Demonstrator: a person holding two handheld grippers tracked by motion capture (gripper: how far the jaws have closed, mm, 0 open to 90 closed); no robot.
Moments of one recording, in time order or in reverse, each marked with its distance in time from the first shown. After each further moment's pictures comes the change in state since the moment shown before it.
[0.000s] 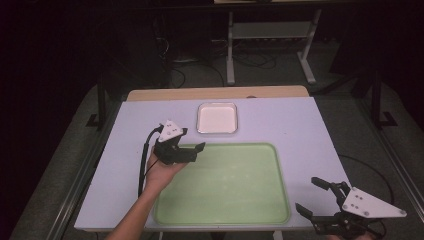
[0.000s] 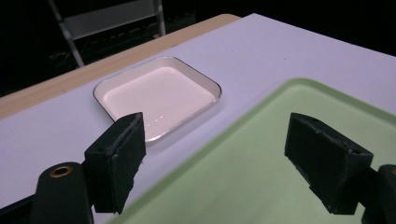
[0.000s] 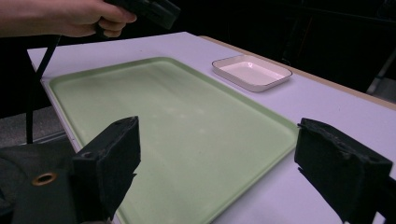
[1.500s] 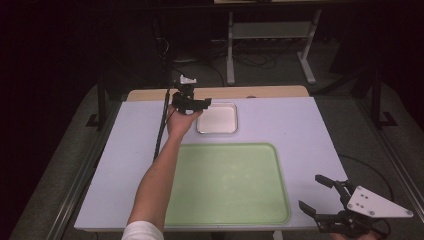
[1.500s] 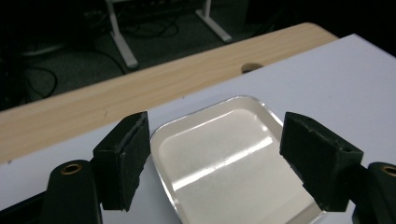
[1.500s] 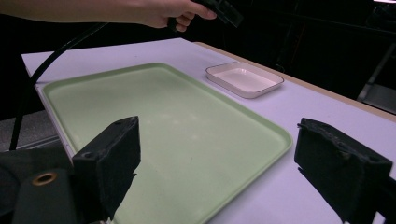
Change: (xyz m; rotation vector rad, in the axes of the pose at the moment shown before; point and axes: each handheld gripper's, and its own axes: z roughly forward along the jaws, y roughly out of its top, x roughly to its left) left arm 0.085 0.068 0.117 0.117 0.137 -0.193; right arm -0.004 0.004 -0.006 -0.019 -0.020 -0.007
